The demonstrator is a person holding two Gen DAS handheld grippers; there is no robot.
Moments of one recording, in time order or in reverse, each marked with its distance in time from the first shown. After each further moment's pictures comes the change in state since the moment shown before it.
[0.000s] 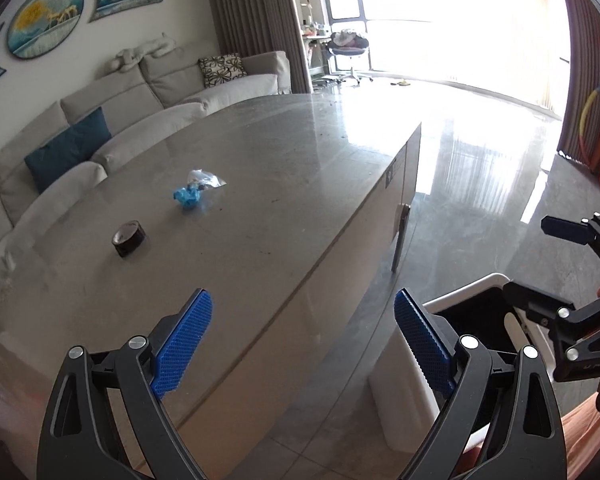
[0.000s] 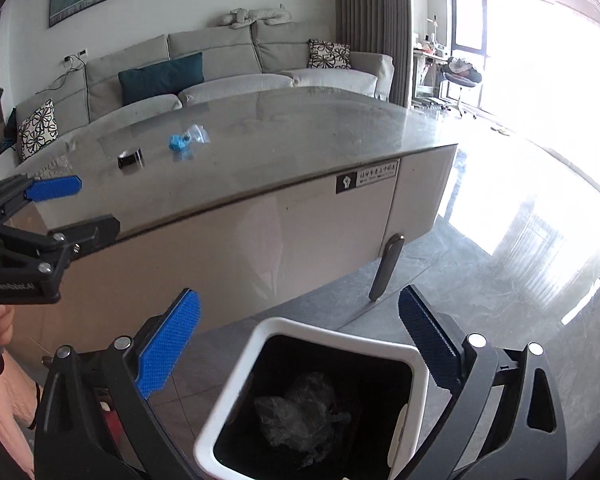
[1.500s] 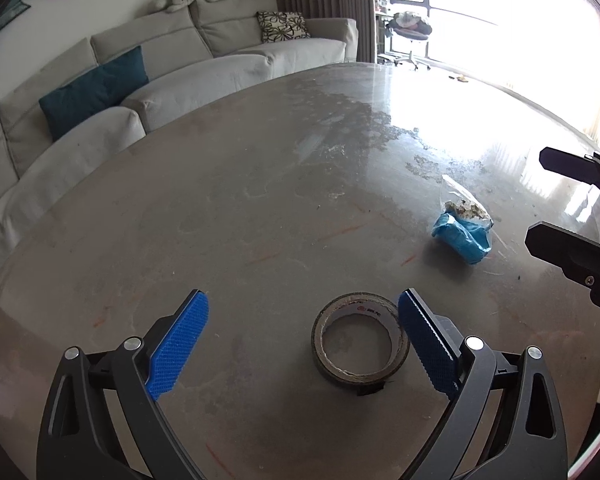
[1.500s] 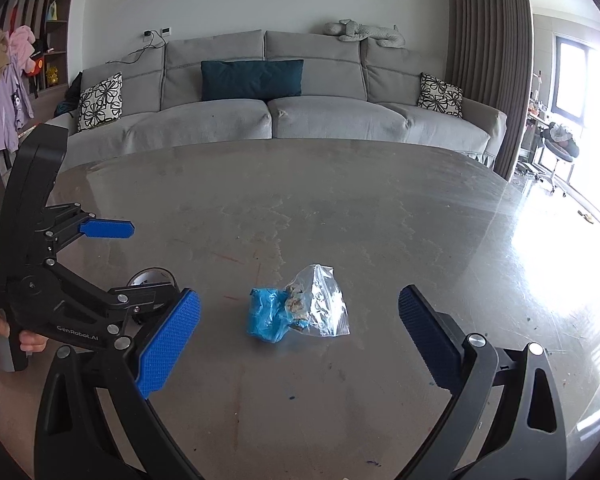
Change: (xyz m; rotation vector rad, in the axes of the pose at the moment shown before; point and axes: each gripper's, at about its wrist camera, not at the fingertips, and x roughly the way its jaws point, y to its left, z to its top) left arm 0.169 0.249 0.053 -0.138 0.114 0.037; right arm 0.212 0.148 0.175 -0.251 -0.037 0.239
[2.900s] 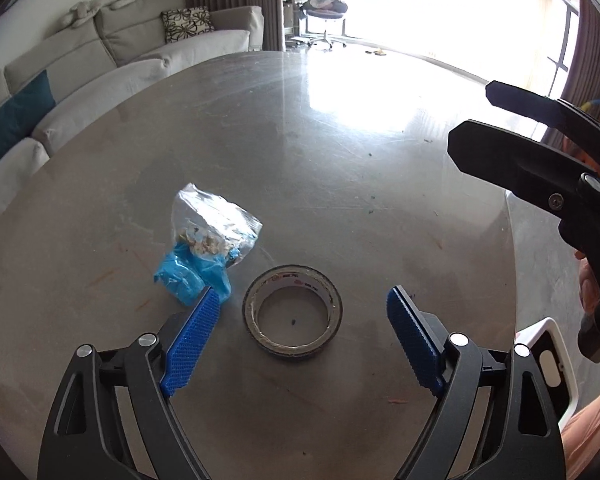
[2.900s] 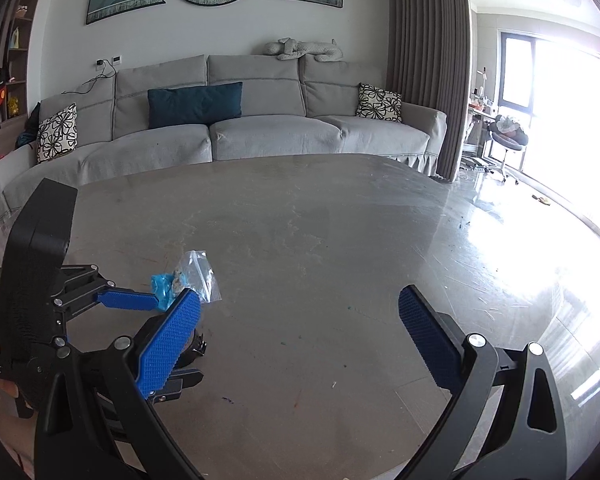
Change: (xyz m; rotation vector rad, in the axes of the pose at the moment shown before) left arm 0.004 -0.153 0.019 0.158 0.071 -0.249; right arm -0.064 -0.084 -0.021 0.099 -0.068 -0.165
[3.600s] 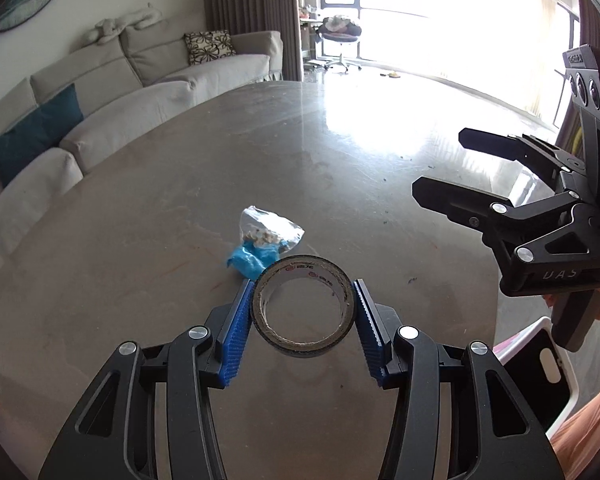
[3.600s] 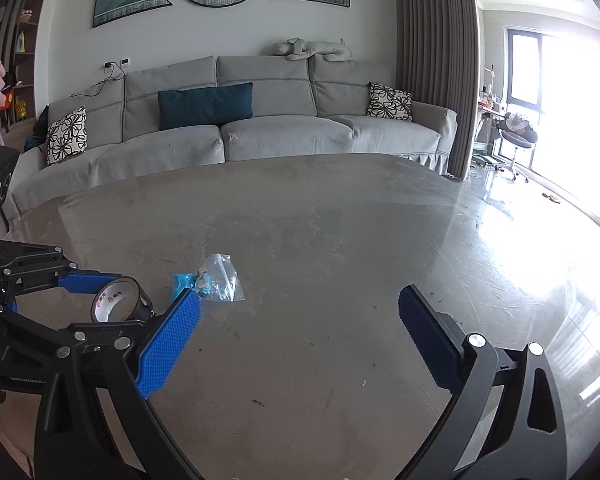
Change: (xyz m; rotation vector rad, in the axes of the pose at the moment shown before) left arm -0.075 0.029 -0.002 -0.015 -0.108 0.091; right arm 0.006 0.022 0.000 0.002 0.001 0.054
